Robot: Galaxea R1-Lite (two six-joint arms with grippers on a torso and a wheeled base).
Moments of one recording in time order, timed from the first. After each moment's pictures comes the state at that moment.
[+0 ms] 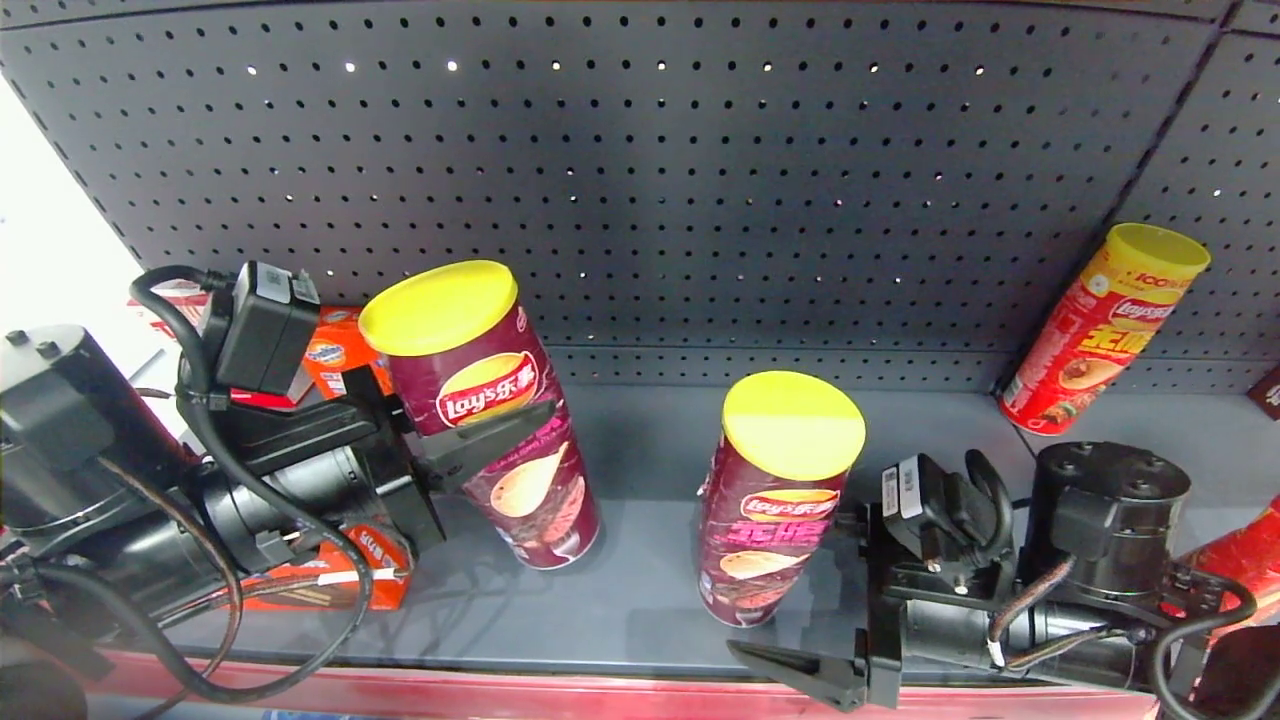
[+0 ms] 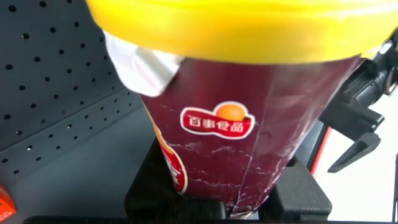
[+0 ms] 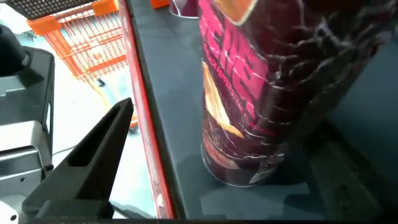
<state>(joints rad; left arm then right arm) -0.37 1.52 -0.48 -1.16 -0.58 -0.02 0.65 1.71 -0.44 -1.08 0.56 -0.27</state>
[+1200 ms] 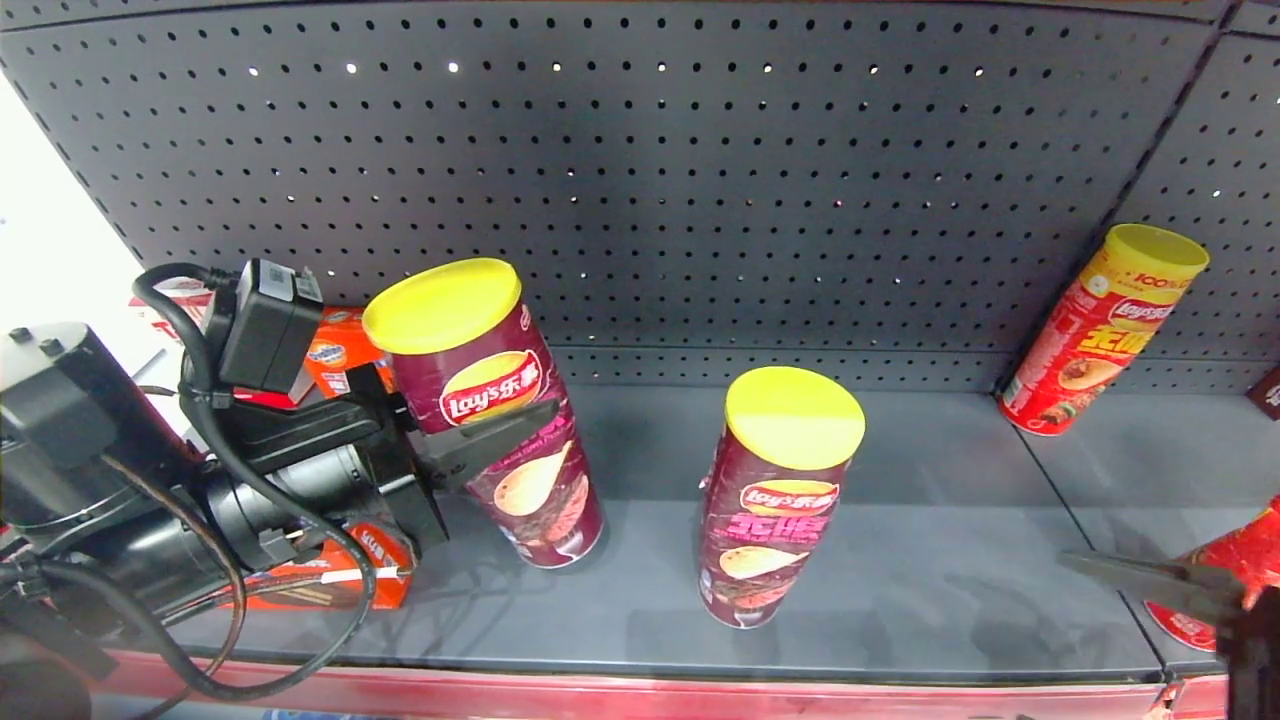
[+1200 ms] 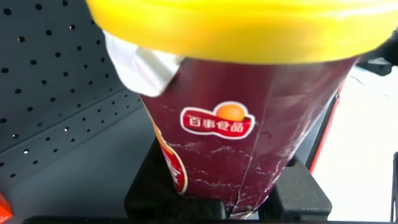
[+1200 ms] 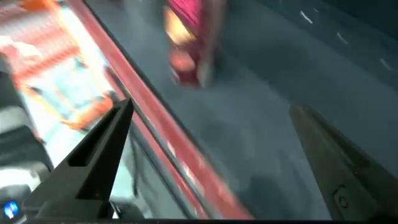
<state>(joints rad) -0.38 1.52 -0.49 -1.16 -0.59 -0.02 0.56 0.91 -0.22 -0.54 0.25 -0.26</state>
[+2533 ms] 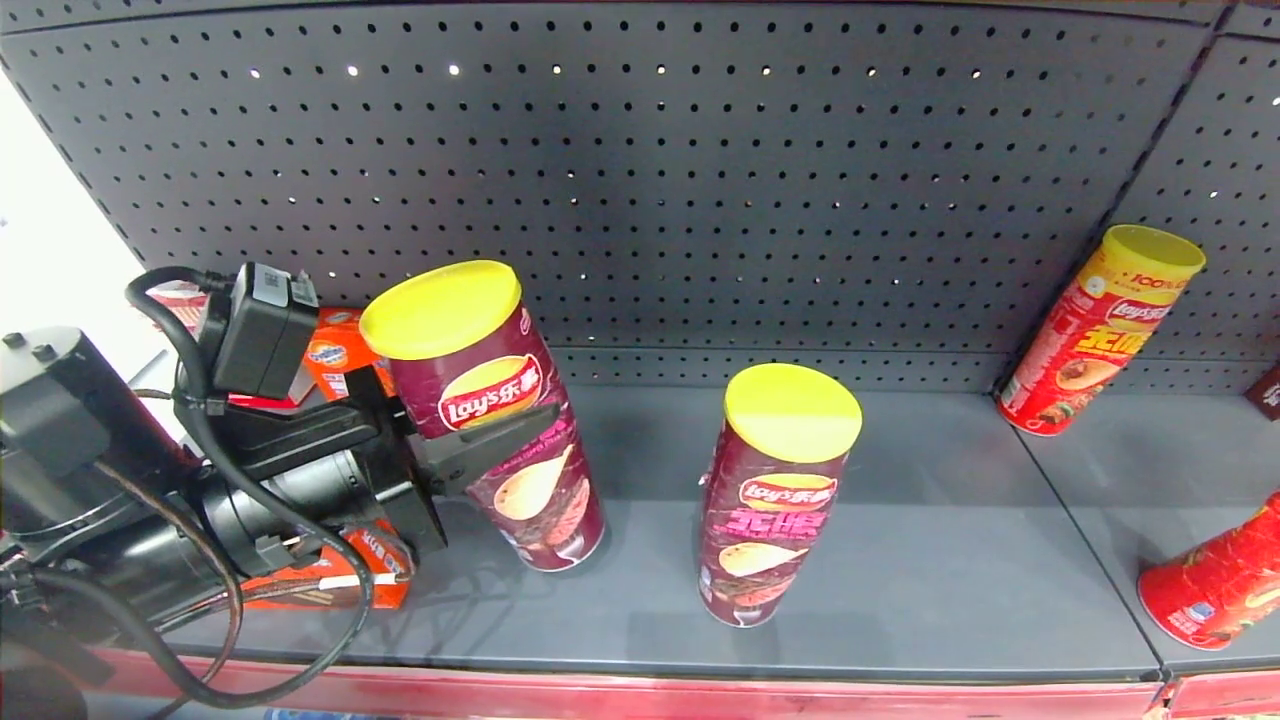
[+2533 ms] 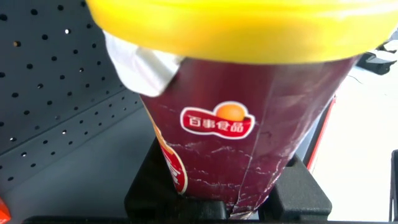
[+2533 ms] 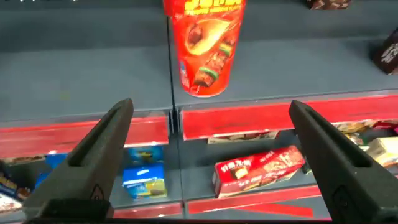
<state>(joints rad) -0.38 1.52 -0.48 -1.17 -0.59 -0.01 -0.02 0.02 0.00 -0.05 -0.14 0.00</state>
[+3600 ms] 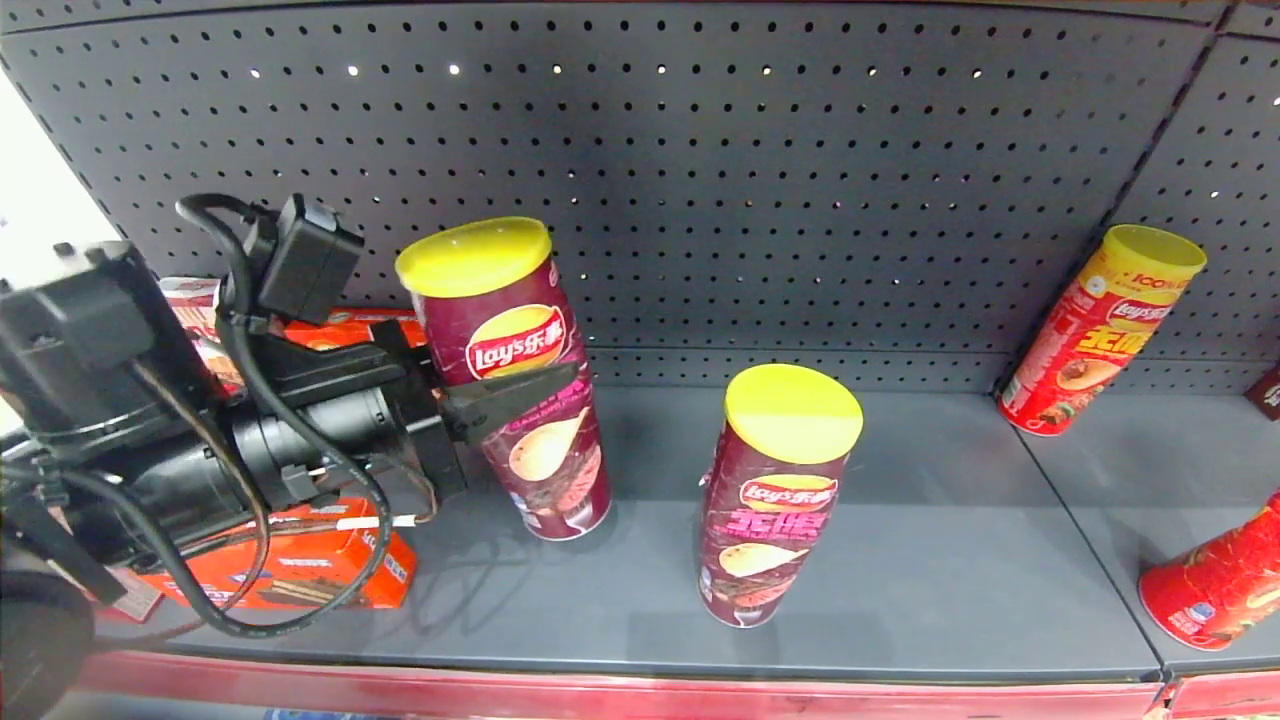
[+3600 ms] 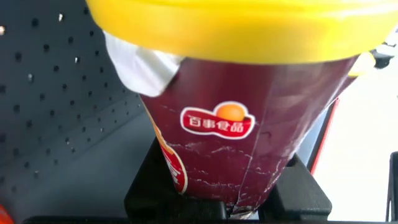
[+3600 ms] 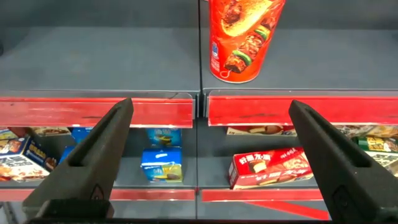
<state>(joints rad) -0.39 1.52 -0.69 -0.89 -0.59 0.02 -0.02 0.00 0.00 0.00 -0.02 0.00</state>
